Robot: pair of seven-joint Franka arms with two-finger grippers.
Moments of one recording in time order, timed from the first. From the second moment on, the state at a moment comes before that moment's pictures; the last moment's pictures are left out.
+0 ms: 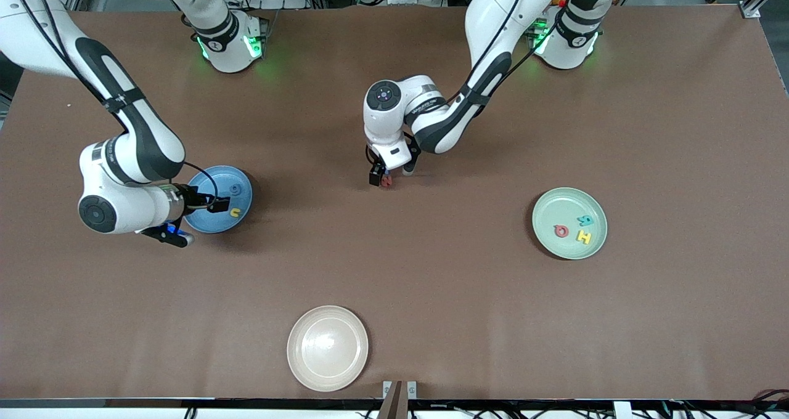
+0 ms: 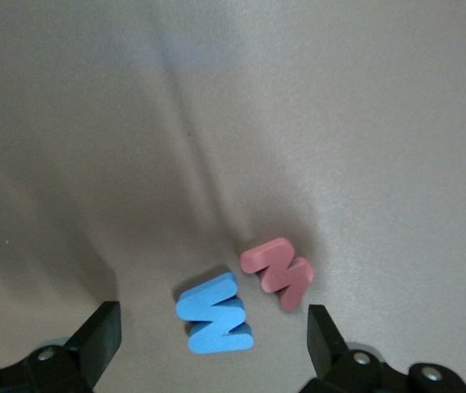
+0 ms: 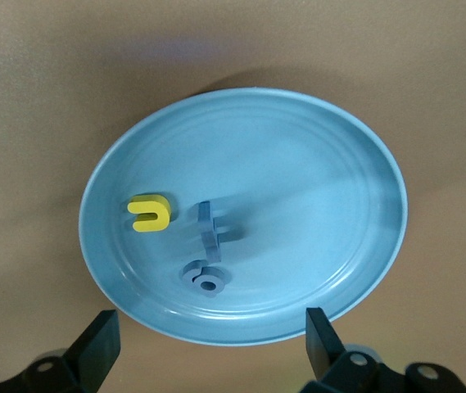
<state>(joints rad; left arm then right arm) -0.71 0.78 -0.28 -1.66 0.27 2.47 -2.37 -0.57 0.58 0.66 -1.88 -0.22 1.91 0.54</state>
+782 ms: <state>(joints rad) -0.72 0.79 -0.27 -1.64 0.27 2.47 -2.37 -0.57 0.58 0.66 -1.88 -0.22 1.91 0.54</state>
